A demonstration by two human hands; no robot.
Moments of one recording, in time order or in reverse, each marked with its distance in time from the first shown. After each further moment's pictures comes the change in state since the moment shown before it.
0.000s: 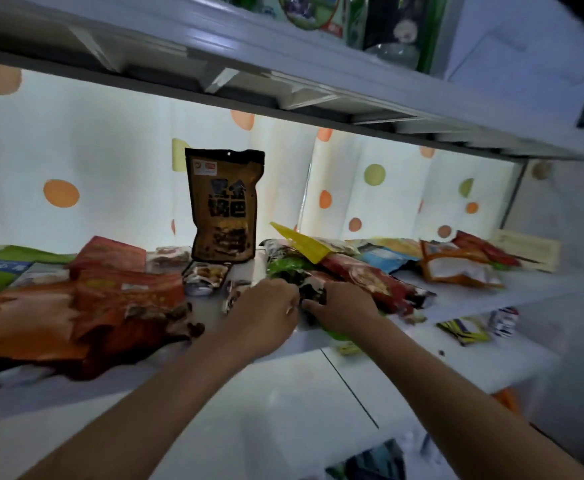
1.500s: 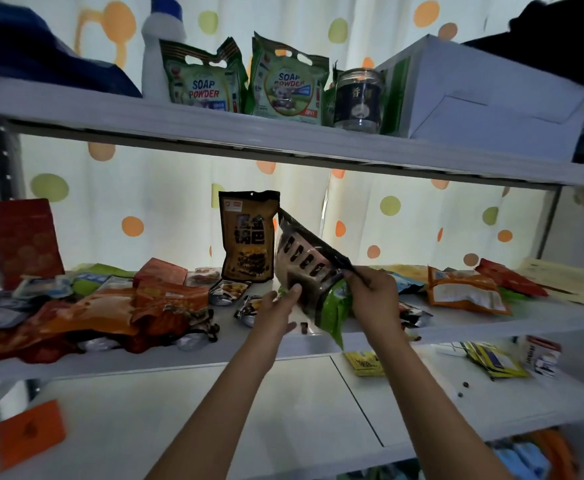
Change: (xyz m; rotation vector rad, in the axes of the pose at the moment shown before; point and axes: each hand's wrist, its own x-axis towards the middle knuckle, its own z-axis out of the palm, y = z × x) left_hand -0.013 0.083 0.002 -1.292 0.294 -0.729; right_hand -0.081 0.031 -0.083 1.128 0.492 -0.077
